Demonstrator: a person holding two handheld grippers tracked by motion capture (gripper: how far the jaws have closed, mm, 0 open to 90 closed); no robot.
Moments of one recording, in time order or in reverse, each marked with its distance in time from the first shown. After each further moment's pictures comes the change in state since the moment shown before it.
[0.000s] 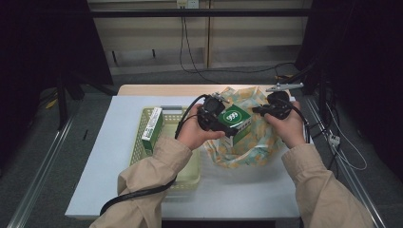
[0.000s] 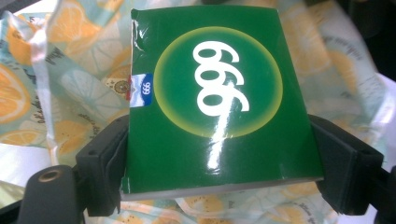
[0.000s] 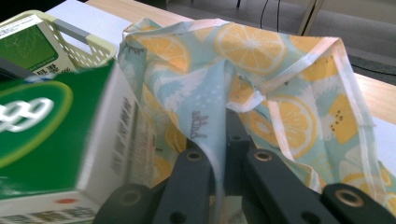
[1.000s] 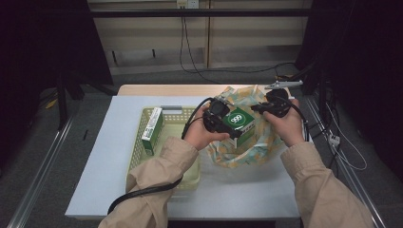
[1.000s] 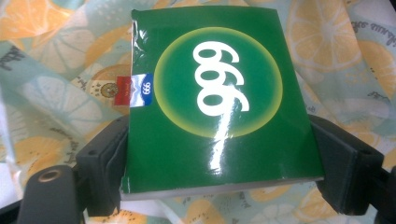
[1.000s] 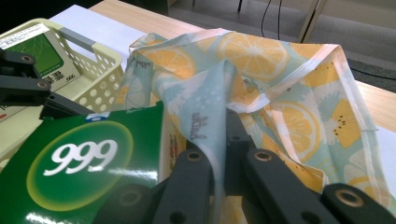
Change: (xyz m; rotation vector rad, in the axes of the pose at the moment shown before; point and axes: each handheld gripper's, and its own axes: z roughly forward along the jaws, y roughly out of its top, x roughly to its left) left arm 0.001 -0.001 0.025 0.004 -0.016 0.020; right arm 0.004 0.007 0.000 -0.012 0.003 -0.002
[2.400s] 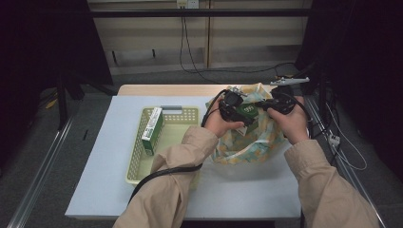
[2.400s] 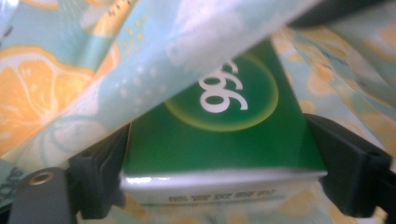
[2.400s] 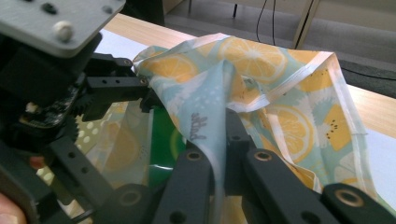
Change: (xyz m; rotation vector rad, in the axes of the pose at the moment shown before) left arm 0.026 0.034 0.063 -0.090 0.060 -0.036; right arm -0.011 0.004 -0.007 -0.019 -0.010 0.030
